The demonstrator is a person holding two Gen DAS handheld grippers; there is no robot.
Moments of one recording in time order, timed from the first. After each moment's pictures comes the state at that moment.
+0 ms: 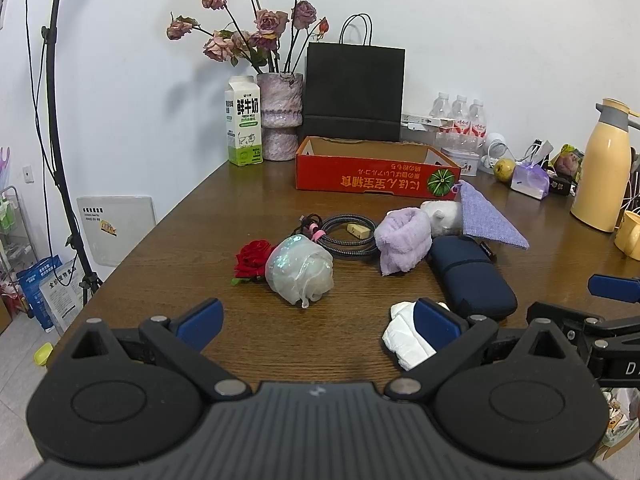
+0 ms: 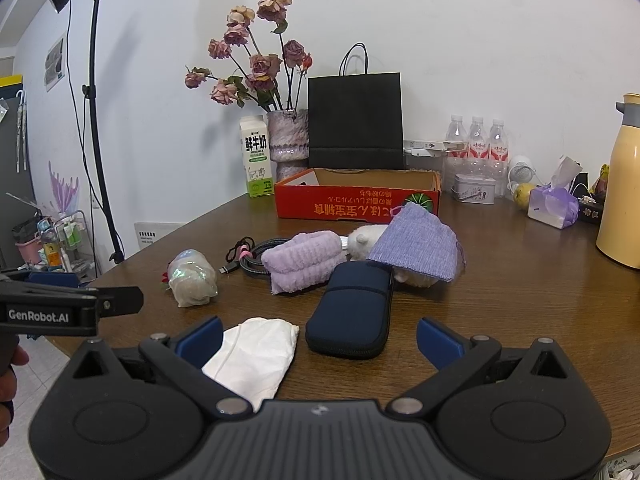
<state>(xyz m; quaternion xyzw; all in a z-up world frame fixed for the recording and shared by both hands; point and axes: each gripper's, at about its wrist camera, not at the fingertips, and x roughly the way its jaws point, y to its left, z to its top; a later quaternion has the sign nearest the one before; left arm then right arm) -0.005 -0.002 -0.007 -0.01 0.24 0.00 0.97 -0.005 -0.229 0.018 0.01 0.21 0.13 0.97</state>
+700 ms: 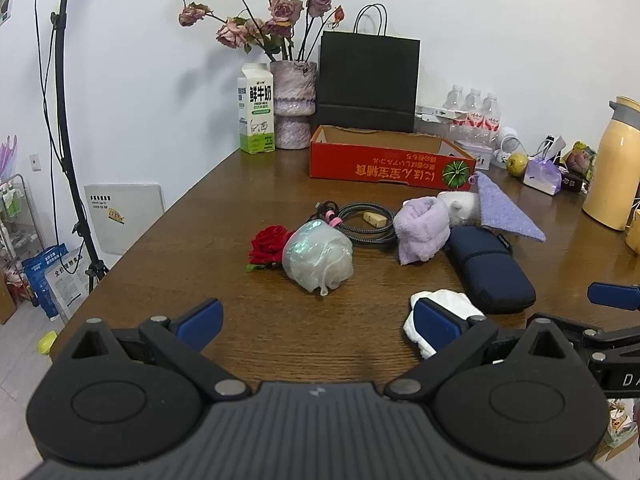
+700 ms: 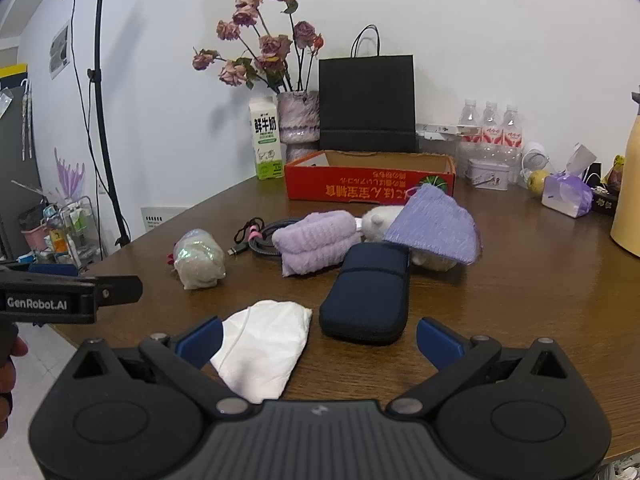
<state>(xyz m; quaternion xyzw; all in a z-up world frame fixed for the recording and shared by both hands) 0.000 0.012 -0.015 -0.02 0.25 0.01 0.97 0.004 -0.216 0.005 0.00 0.24 0.15 0.96</state>
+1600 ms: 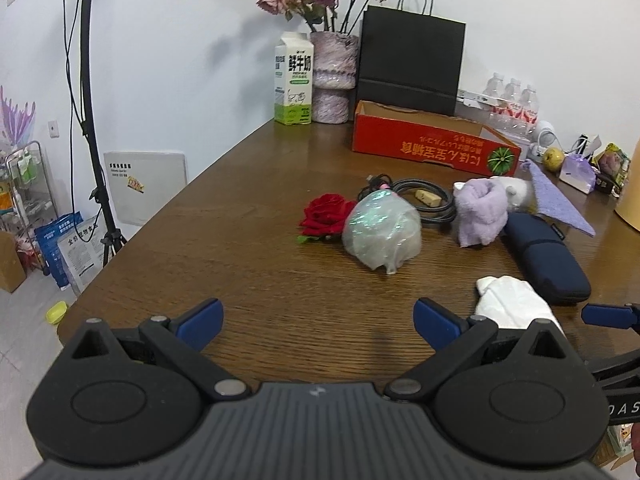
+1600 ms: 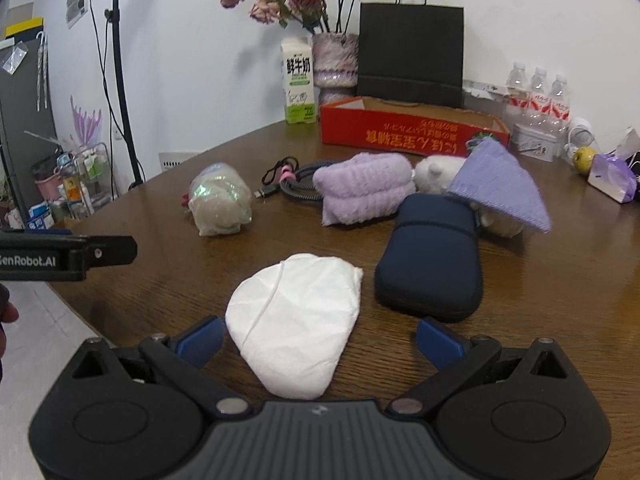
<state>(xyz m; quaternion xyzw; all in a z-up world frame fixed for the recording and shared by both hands) 0.023 0.057 -0.040 -0.04 0.28 0.04 0.96 0.043 -0.173 -0.026 -0.04 0.31 0.18 0.93</state>
